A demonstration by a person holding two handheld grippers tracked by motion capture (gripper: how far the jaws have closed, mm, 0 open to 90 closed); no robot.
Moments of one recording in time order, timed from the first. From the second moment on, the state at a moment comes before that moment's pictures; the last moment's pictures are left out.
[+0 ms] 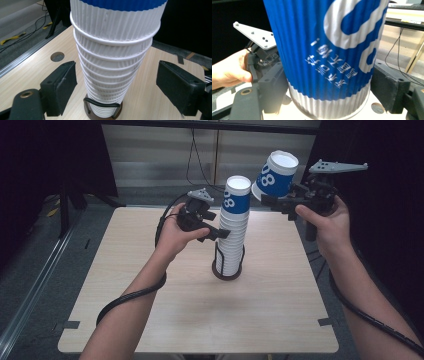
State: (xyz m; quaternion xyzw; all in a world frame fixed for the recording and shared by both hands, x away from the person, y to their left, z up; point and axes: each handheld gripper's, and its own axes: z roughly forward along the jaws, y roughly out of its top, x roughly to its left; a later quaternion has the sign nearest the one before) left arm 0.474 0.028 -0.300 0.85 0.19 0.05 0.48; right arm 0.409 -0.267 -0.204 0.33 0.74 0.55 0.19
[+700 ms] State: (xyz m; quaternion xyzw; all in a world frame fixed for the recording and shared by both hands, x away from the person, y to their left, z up) left arm 0.464 0.034 -0.307 0.86 0.18 0.05 0.47; right arm 0.393 -0.292 -0.231 0.33 0.76 0.53 0.19
